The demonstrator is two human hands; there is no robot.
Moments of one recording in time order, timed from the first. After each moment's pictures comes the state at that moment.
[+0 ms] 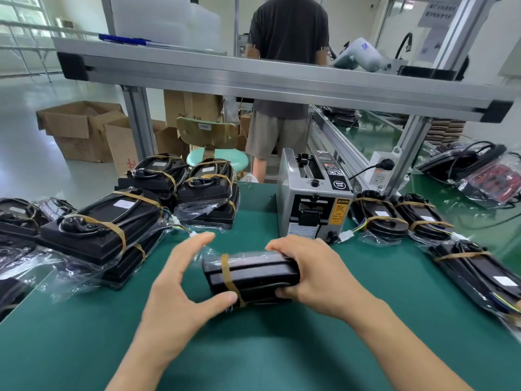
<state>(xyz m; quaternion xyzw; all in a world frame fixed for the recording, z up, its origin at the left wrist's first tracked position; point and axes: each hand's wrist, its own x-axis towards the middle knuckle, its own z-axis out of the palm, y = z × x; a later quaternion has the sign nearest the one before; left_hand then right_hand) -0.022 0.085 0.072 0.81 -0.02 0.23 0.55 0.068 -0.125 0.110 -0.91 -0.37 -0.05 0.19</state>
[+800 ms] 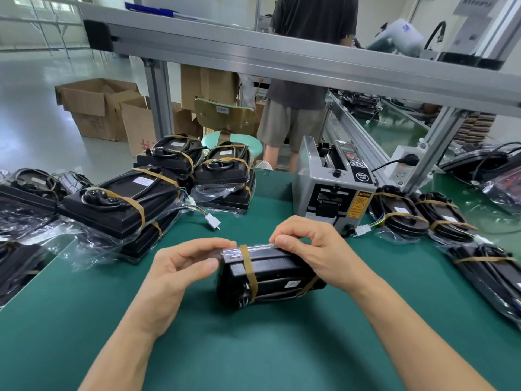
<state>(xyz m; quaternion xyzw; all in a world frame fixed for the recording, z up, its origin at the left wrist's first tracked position) -0.022 0.112 0.066 0.67 -0.06 0.14 0.73 0.085 -0.105 0.104 -0.79 -0.39 0.05 0.47</state>
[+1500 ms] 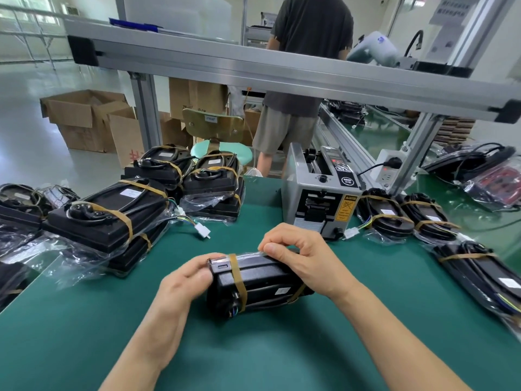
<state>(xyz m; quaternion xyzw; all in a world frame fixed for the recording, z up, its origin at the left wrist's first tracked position) -0.024 0.094 0.052 0.64 -0.03 0.09 0.77 0.086 -0.106 0.093 -0.77 -0.40 0.01 0.49</state>
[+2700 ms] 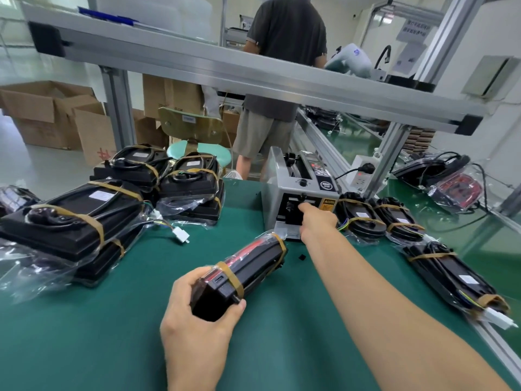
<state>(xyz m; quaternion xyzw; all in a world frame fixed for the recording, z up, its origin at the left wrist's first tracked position) -0.023 0.023 0.030 0.69 0.15 0.35 0.62 0.192 -0.109 0.098 -0.62 0.30 -0.06 0.72</state>
